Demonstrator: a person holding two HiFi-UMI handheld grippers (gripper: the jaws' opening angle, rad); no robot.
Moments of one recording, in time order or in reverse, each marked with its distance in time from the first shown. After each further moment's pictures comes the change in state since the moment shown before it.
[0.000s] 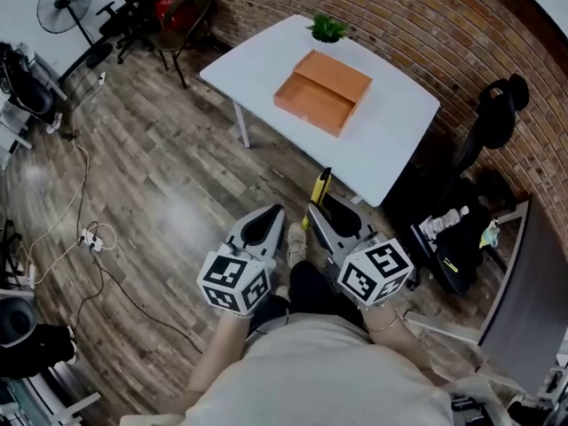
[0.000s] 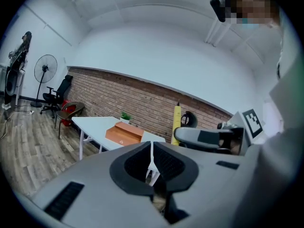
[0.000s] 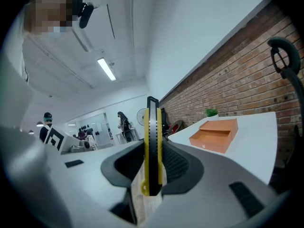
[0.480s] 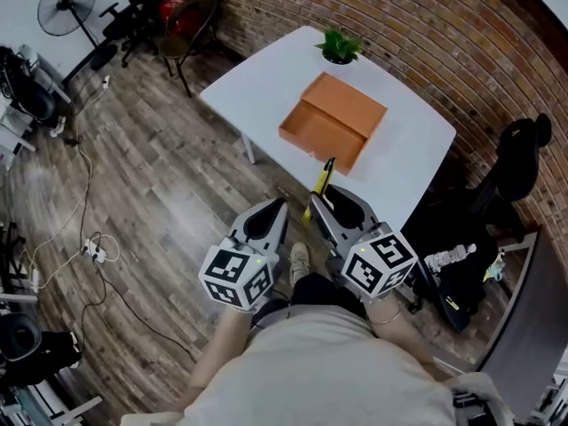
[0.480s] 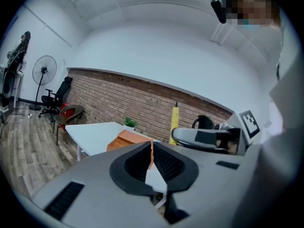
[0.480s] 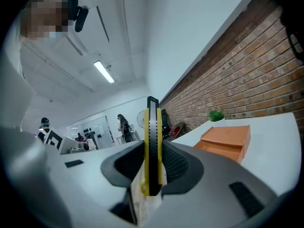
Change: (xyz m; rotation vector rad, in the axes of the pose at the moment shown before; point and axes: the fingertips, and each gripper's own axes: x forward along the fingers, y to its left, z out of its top) left arm 0.117 0.073 0.054 0.009 -0.021 0.027; right arm 0.110 -0.095 0.050 0.020 -0.010 0.051
